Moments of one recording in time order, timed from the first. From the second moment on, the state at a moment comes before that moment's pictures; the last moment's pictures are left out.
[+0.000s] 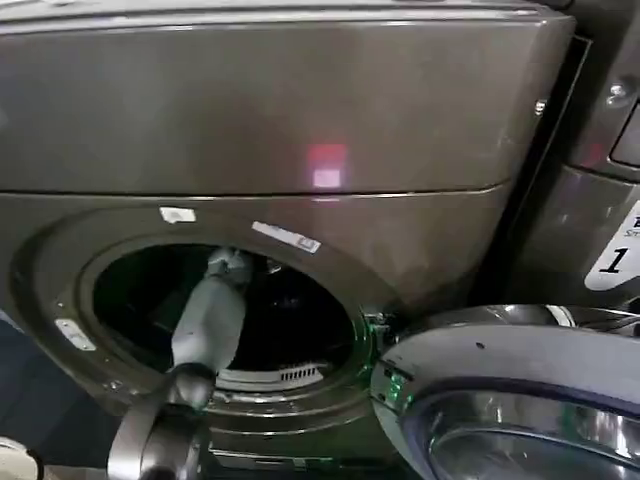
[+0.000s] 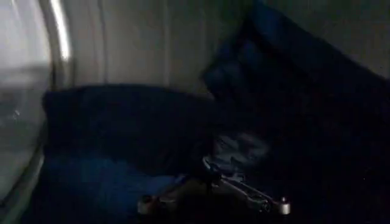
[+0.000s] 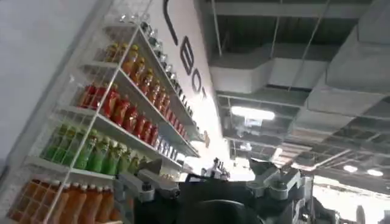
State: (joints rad) left arm 0.22 -1.52 -0.47 -0.77 0.86 0.07 0.94; right arm -1.69 0.95 2.20 1.60 0.40 -0.13 -0.04
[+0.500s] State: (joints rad) left arm 0.26 -1.57 -0.45 -0.90 0.31 0.20 0.32; right arm -1.68 0.96 2.21 1.59 0.40 -0.11 -0.02
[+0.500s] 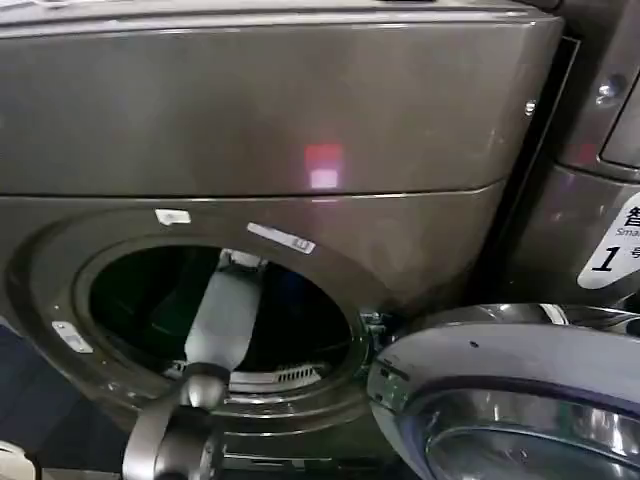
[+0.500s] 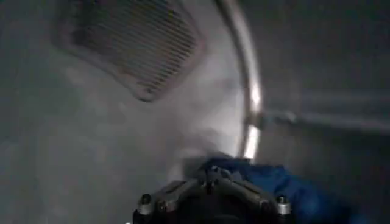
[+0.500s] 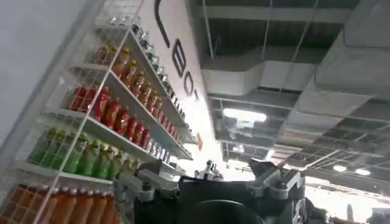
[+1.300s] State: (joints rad) left arm 0.29 -1.60 -0.44 -0.94 0.02 0.31 0.03; right arm -1.69 0.98 2.26 1.61 0.40 -0.13 0.00
